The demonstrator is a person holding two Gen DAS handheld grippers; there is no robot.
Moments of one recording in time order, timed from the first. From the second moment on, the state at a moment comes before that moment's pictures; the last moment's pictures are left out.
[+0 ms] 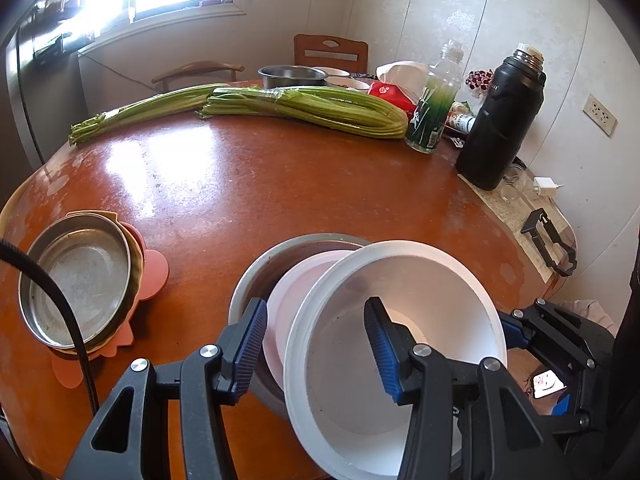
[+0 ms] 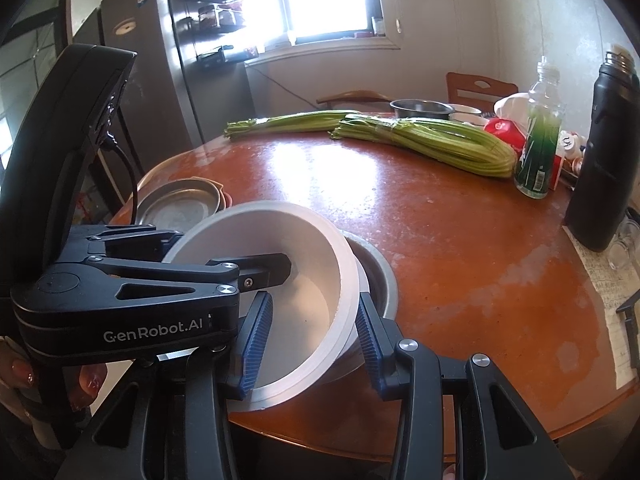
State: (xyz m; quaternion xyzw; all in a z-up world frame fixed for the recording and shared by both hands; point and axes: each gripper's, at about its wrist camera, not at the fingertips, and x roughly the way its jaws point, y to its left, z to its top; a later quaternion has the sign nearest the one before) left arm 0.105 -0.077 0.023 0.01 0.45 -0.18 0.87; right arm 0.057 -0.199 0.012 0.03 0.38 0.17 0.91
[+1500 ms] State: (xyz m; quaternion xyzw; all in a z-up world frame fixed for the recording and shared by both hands) left arm 0.143 -0.055 0.022 -0.04 0.45 -0.18 0.87; right arm 0.111 -0.179 0.010 0.01 0.37 0.17 0.91
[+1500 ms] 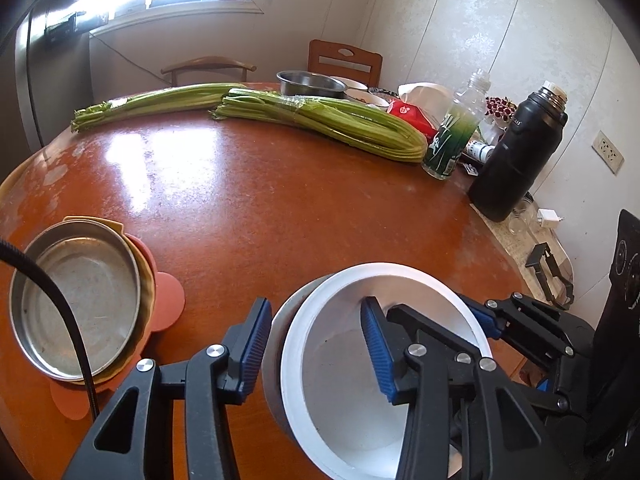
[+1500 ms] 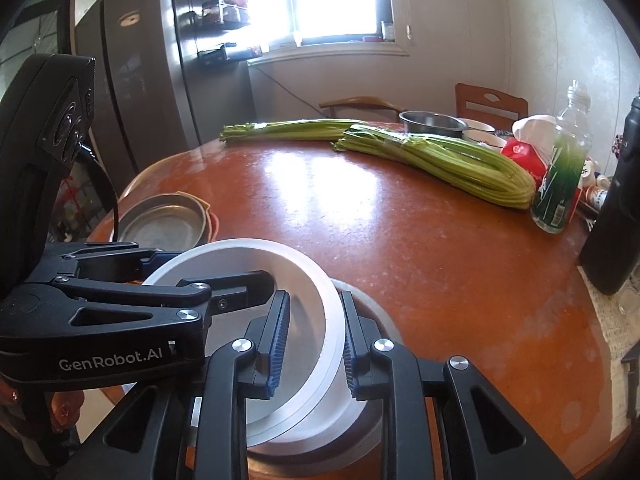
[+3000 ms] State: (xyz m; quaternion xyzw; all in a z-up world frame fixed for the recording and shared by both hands) left arm 0.113 -0.039 0.013 -0.04 0.44 -0.16 0.88; right arm 0.089 -0.234 0.000 0.07 0.38 0.13 0.92
